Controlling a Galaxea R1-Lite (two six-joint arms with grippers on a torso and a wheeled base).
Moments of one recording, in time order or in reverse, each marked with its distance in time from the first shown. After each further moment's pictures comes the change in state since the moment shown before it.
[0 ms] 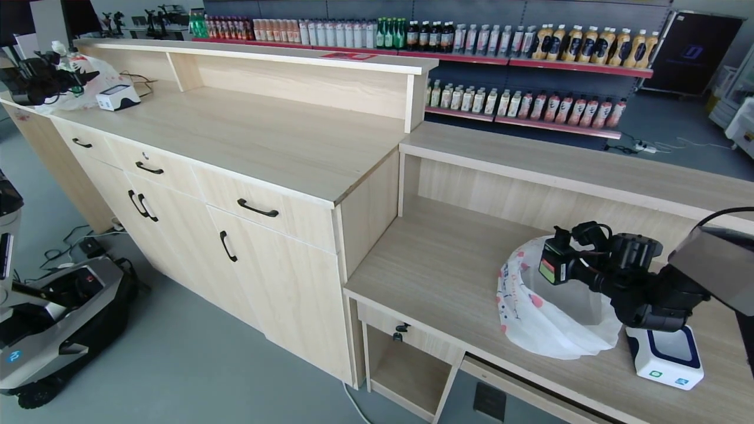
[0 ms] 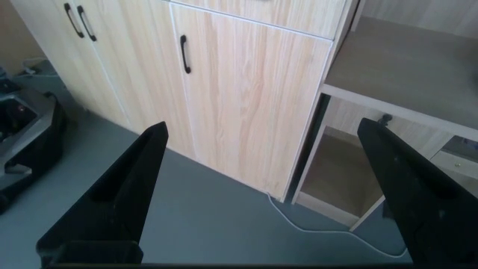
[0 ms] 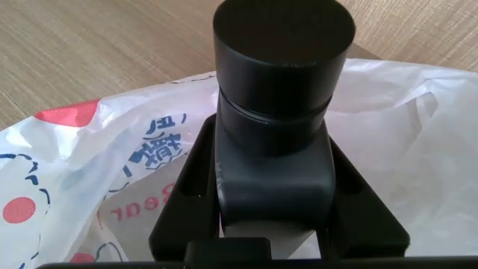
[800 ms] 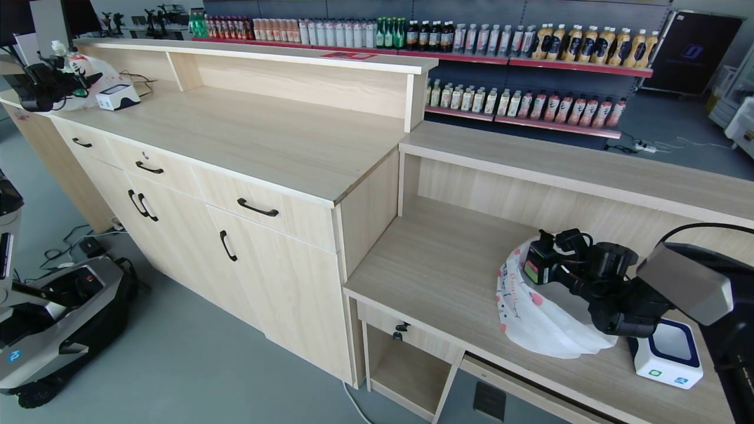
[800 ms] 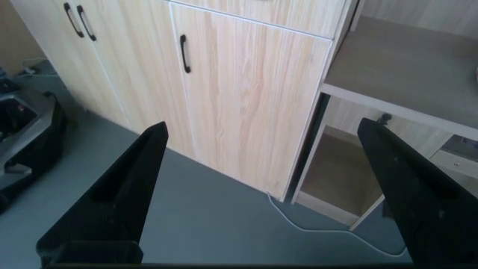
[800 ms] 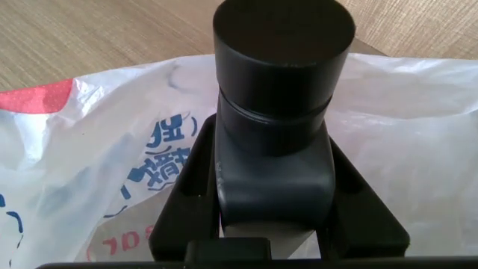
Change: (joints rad) left arm 0.000 0.000 0.000 0.000 0.000 0.000; right arm 0.037 0.145 -0.123 -0.096 0.000 0.028
